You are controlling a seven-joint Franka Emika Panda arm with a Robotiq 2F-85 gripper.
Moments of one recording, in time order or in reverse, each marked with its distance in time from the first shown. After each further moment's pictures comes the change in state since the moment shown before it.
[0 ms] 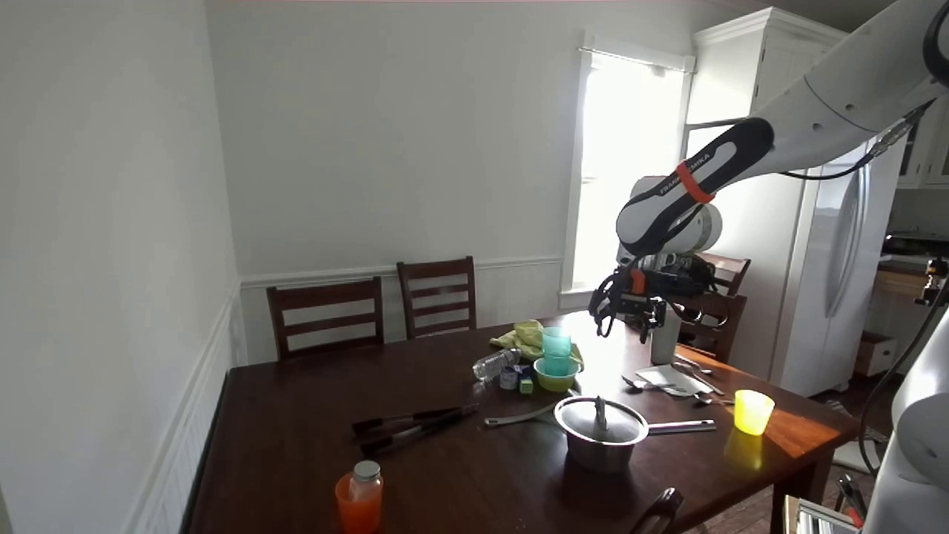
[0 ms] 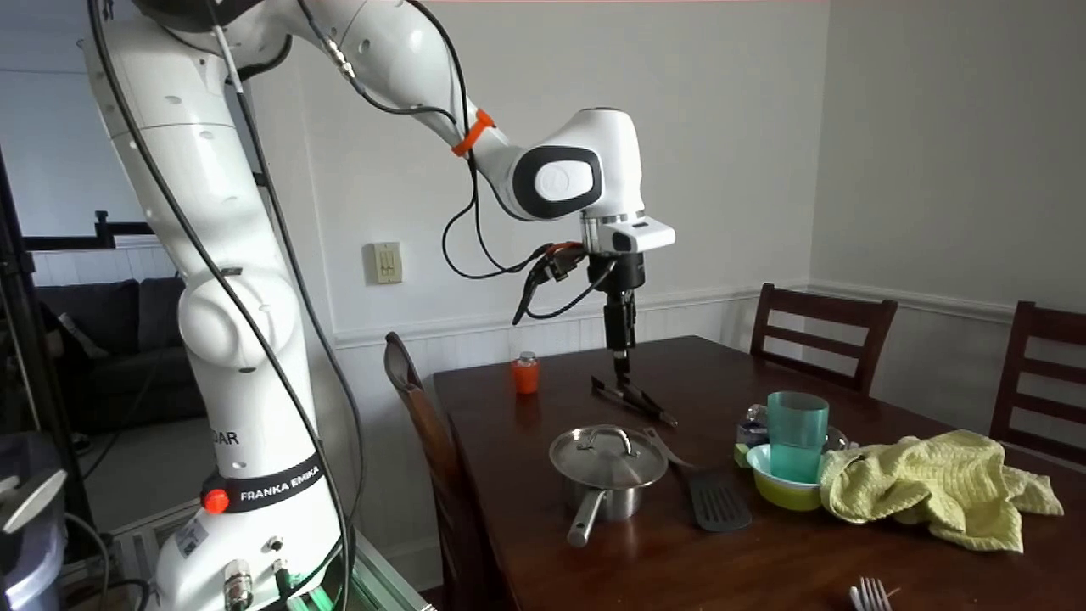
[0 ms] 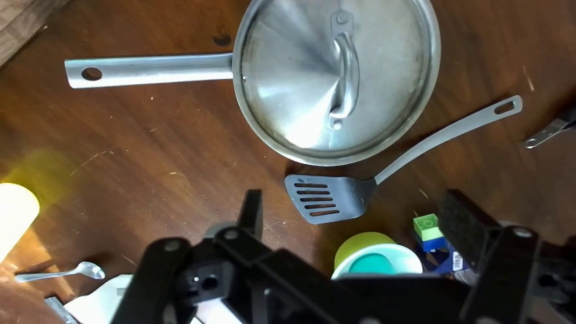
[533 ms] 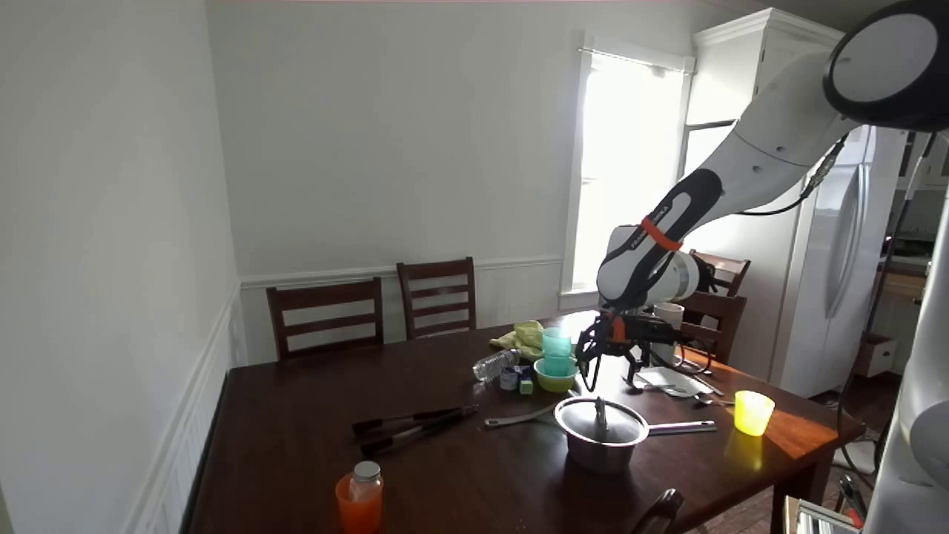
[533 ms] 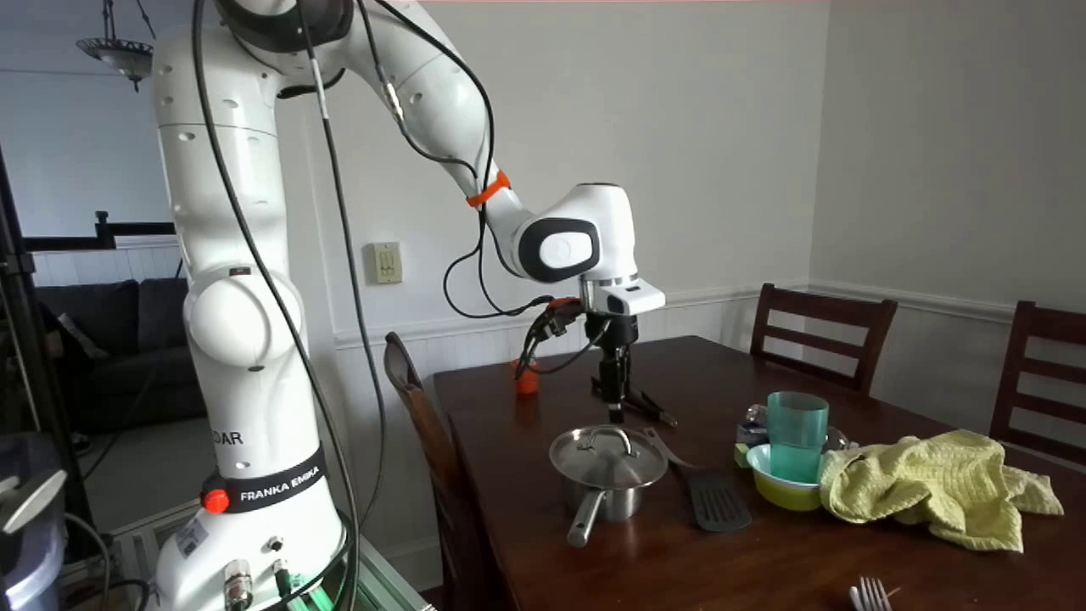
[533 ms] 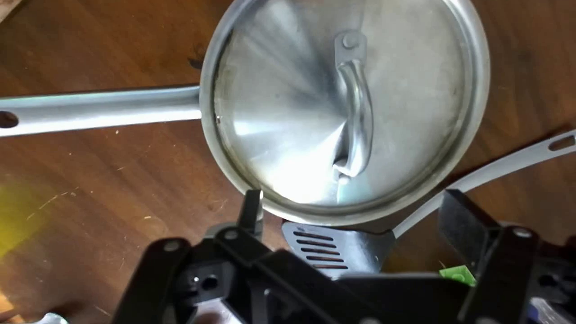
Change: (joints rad) arm 0.077 0.197 -0.016 -0.046 0.013 0.214 0.058
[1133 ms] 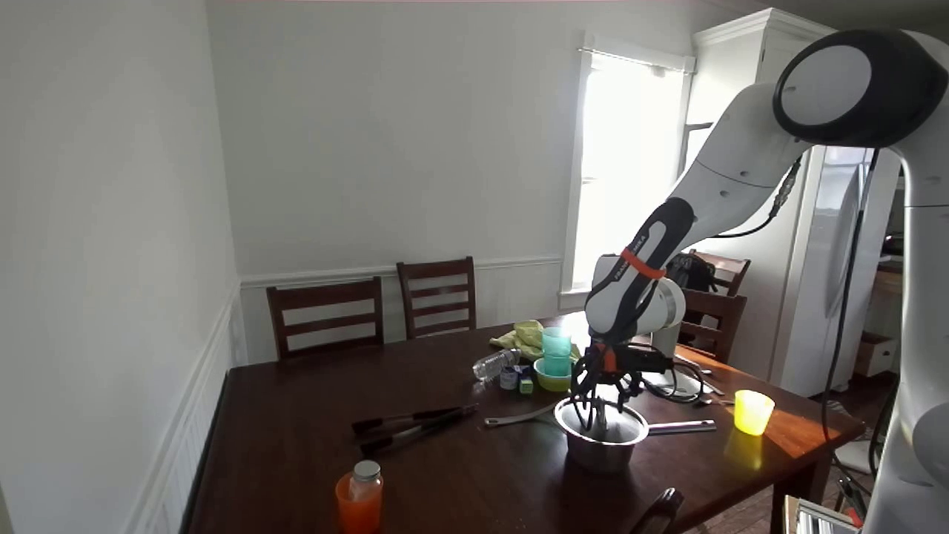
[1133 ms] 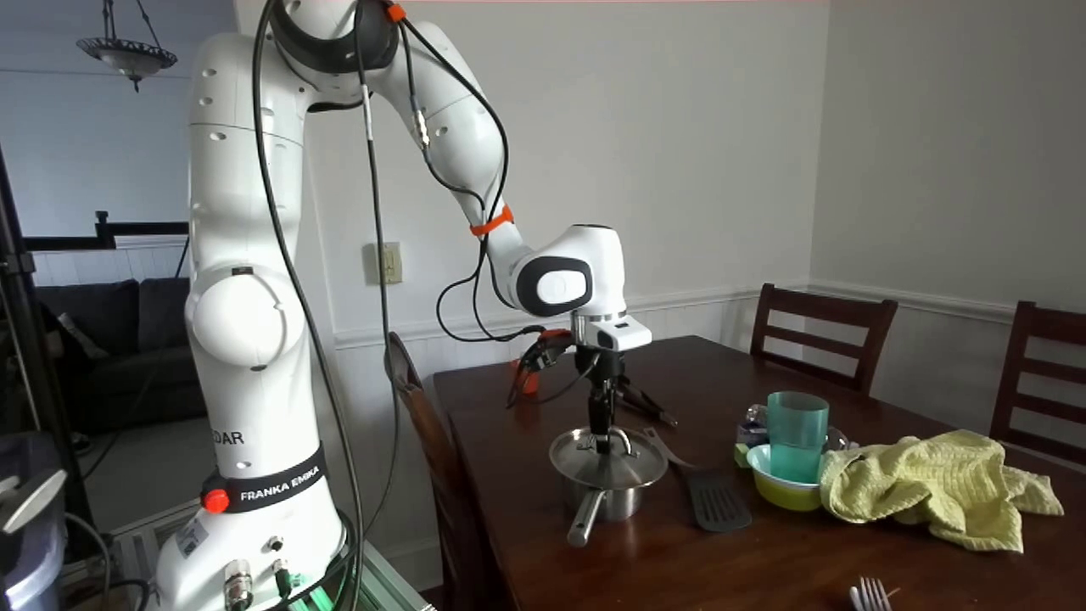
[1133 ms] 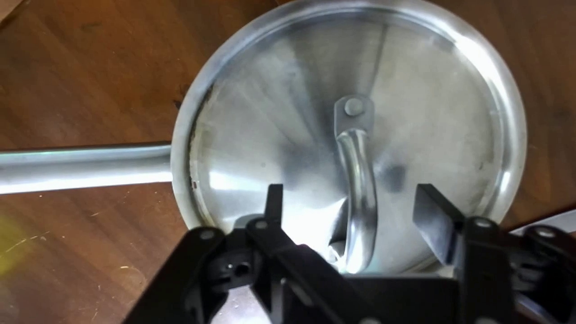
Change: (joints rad) arm 0.020 0.135 0.046 -0.013 0.022 0.088 0.012
